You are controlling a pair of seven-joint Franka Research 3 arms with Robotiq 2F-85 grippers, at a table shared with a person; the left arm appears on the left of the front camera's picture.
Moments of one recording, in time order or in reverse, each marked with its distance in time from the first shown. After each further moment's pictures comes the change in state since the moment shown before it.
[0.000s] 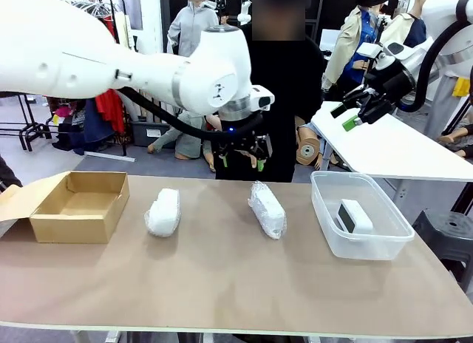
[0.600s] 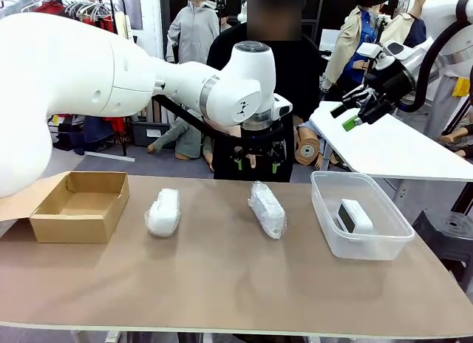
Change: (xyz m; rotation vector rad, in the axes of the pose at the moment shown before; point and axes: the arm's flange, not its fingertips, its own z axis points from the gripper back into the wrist) left arm 0.024 -0.028 -0.034 0.065 -0.048 0.083; right arm 0.000 0.000 0.000 0.000 0.000 0.000
